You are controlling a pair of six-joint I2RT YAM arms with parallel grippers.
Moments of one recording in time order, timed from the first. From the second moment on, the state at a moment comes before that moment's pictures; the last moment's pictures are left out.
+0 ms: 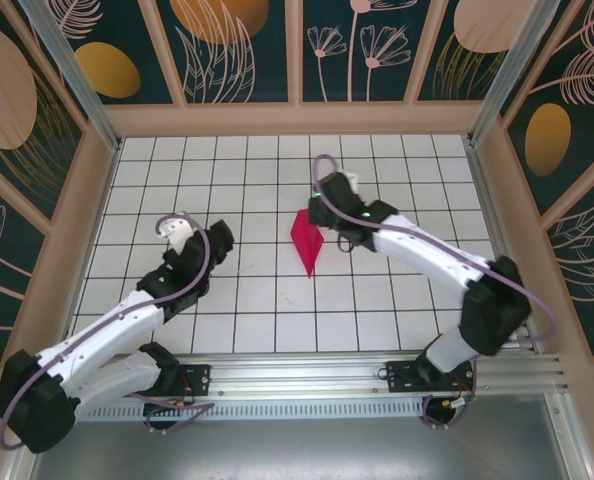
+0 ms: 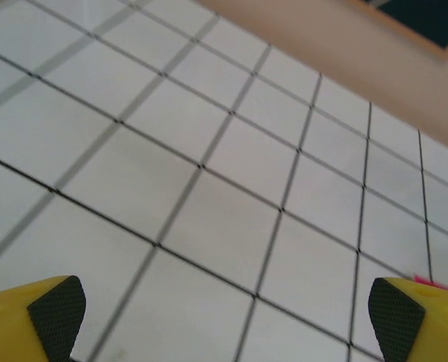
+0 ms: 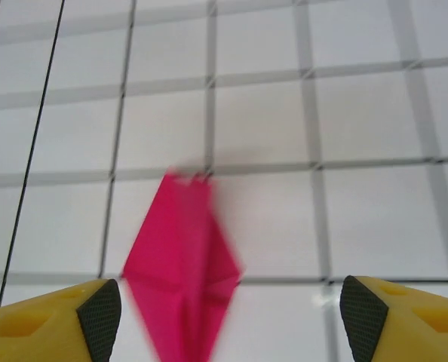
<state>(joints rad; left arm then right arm) -0.62 0.96 0.60 -0.29 -0.71 -0.87 0.71 1.48 1.17 -0.50 0.42 0.60</state>
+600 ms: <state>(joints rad) -0.26 1.27 0.19 0.72 -0.70 -0.14 0.11 1.46 0.30 0.75 0.32 0.10</state>
